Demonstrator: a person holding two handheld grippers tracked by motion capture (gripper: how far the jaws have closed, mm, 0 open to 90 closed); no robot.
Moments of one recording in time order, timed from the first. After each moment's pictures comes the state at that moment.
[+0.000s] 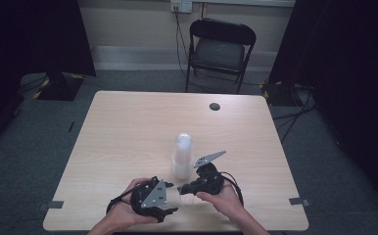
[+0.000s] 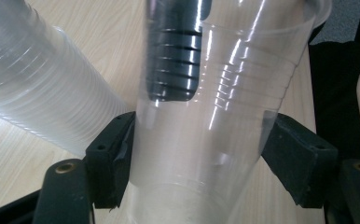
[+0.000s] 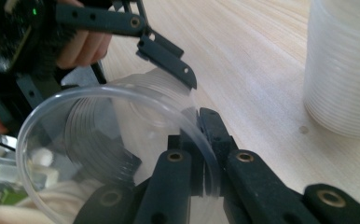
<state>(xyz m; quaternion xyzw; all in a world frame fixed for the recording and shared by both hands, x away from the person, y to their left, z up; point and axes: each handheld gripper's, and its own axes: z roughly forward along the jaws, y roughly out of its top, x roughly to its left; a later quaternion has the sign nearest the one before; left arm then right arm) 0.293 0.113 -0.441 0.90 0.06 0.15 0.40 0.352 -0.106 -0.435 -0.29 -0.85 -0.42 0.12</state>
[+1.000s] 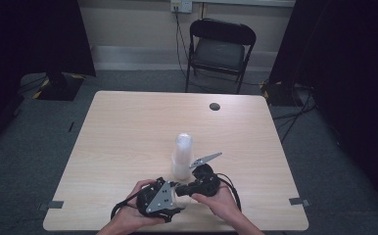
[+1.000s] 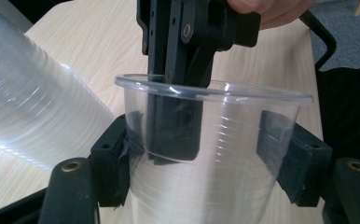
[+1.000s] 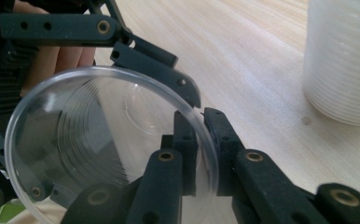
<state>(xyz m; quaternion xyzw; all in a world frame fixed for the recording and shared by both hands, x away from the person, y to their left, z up) 0.287 0.100 -0.442 0.88 0.06 0.18 0.43 0.349 -0.095 -0.440 -0.32 -0.85 -0.40 0.11</state>
